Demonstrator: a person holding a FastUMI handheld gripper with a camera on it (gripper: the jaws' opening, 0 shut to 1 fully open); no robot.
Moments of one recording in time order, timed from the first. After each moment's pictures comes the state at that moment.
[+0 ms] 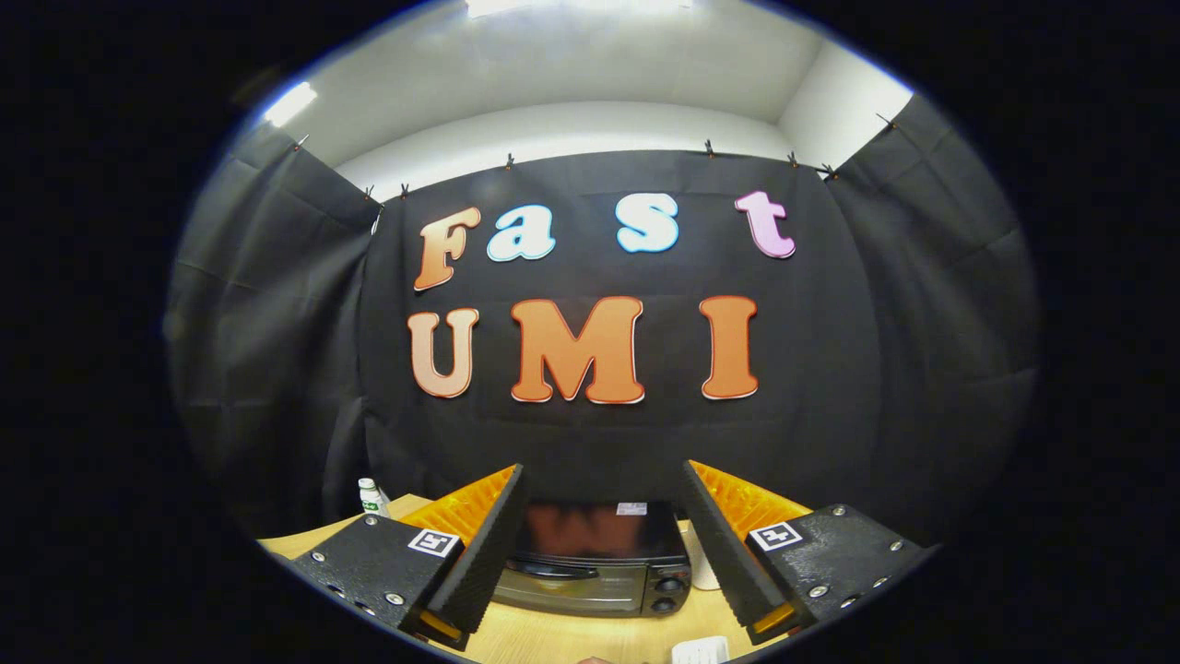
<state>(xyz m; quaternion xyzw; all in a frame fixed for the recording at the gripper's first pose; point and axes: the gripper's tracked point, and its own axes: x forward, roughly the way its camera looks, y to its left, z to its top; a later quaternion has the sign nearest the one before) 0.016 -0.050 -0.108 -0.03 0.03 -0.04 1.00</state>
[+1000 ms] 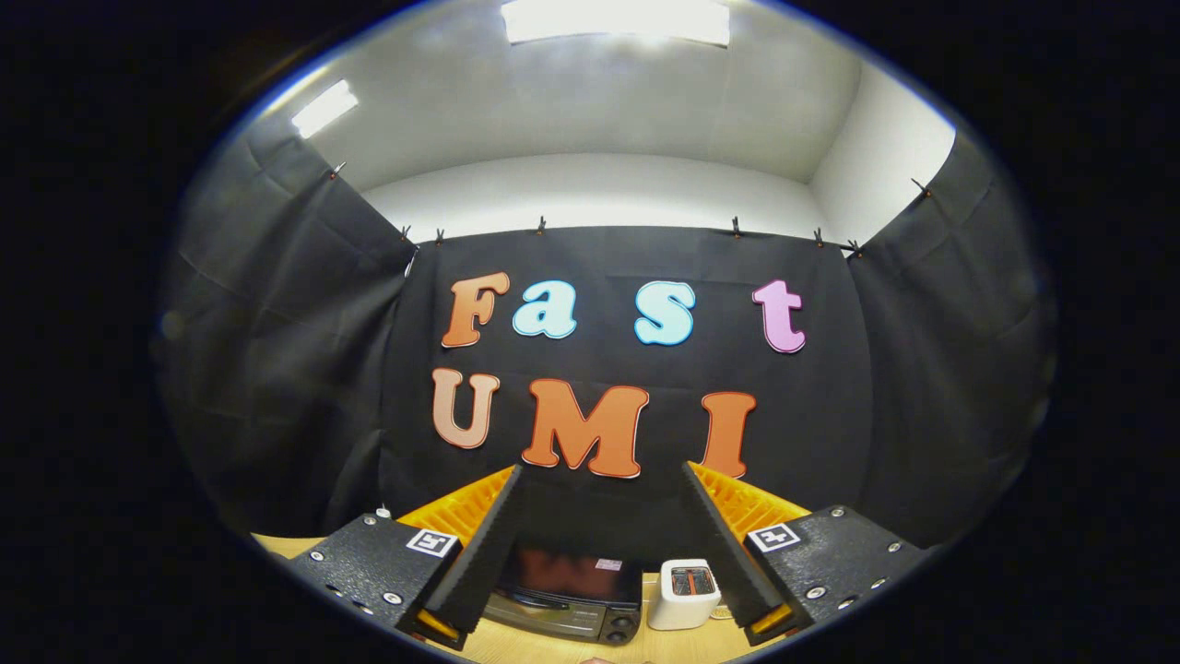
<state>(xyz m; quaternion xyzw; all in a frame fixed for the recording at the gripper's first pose) -0.021 -0.049 0.023 -0.06 -0.03 0.01 1.00</state>
